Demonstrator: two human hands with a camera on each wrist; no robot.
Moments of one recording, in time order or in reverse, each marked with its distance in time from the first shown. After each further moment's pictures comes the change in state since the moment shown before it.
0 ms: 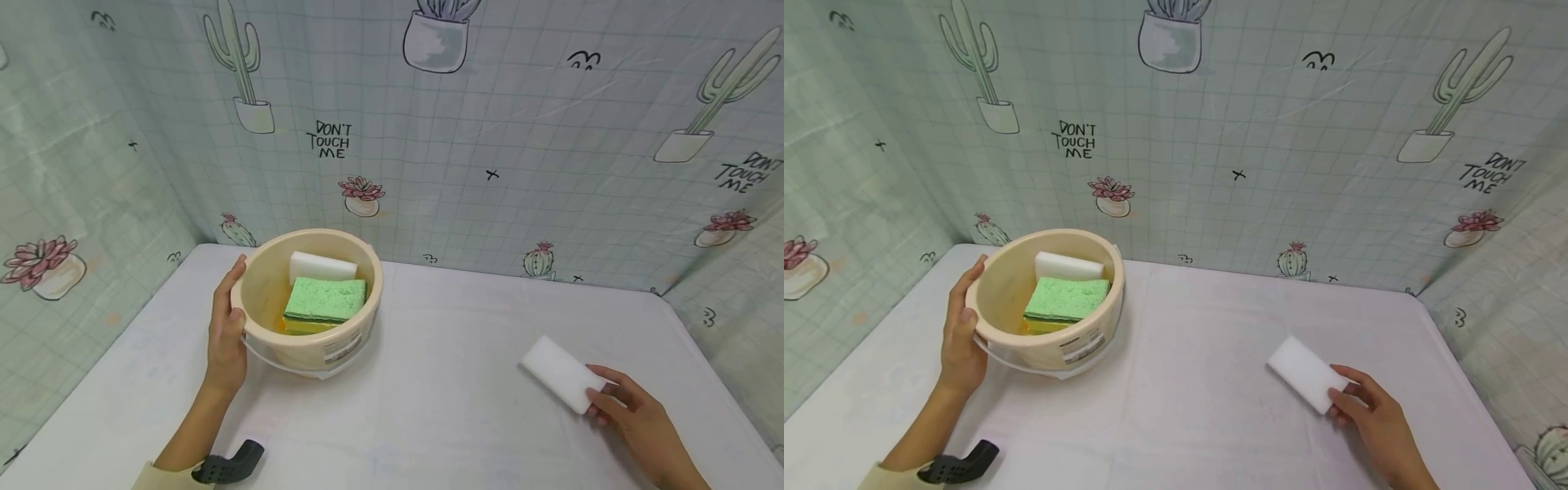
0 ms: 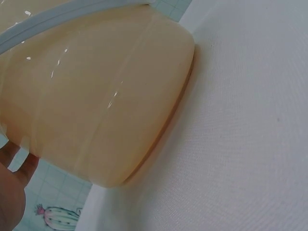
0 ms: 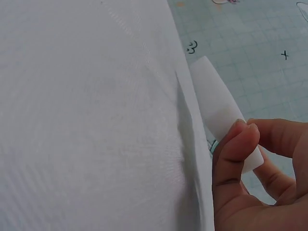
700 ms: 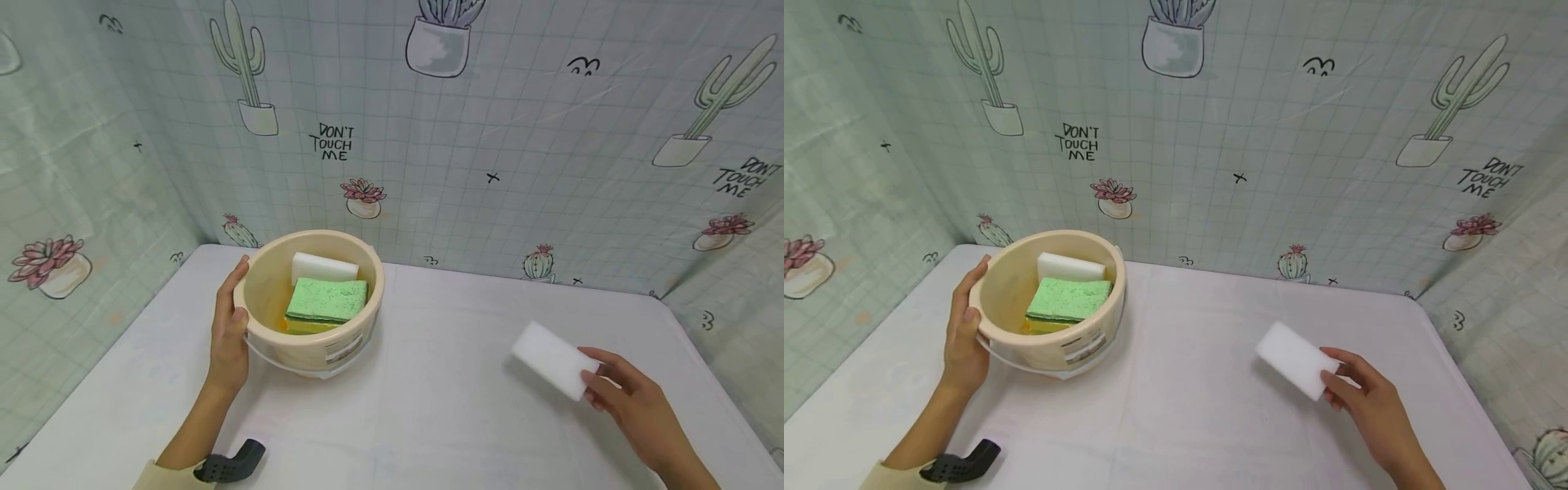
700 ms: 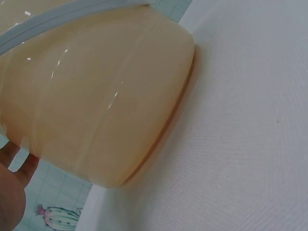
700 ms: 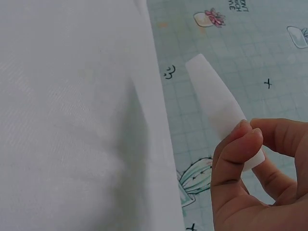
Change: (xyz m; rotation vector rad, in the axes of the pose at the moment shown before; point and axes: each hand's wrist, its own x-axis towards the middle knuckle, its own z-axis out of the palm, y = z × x) left_hand -0.001 0.001 0.001 0.010 -0.003 0.000; right_hand -0.004 -0.039 0.000 0.093 -0.044 -0.185
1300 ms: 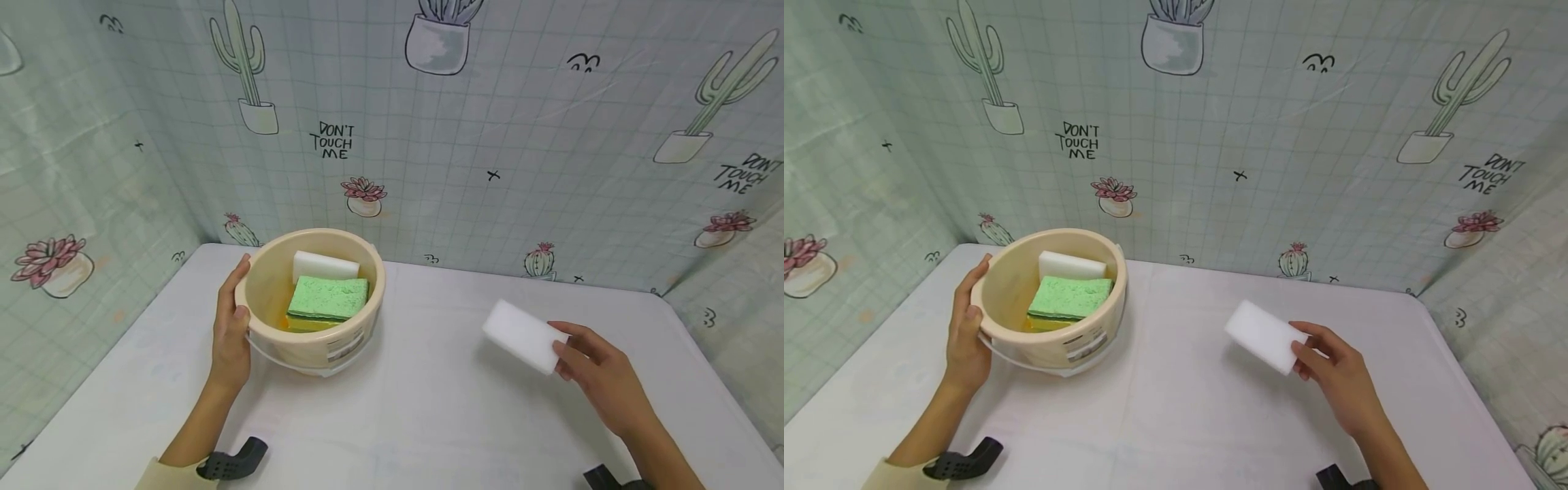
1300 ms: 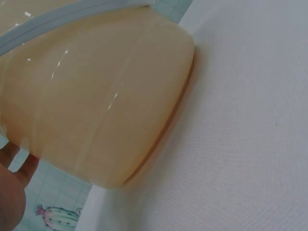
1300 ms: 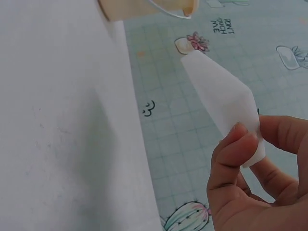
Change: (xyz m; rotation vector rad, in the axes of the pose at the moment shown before) left_hand 0.001 0.000 0.001 0.000 0.003 0.004; right_hand 0.021 -0.031 0.033 -0.202 0.054 -0.089
